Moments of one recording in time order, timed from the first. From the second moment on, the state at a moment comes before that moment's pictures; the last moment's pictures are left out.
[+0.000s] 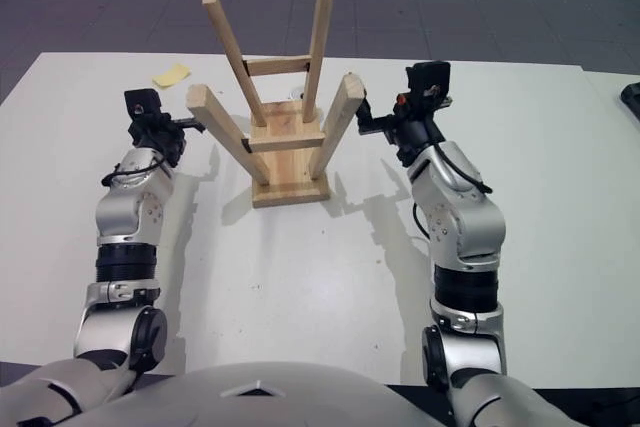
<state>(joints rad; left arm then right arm) -0.43 0.17 0.19 0.19 -0.20 0.37 0.02 -0.35 -0.22 -0.12 -0.28 0.42 0.57 0.10</state>
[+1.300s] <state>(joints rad) -0.41 0.04 0.35 0.15 -0.26 0.26 0.20 -0.81 -0.27 -0.37 -0.32 1.14 0.56 0.10</state>
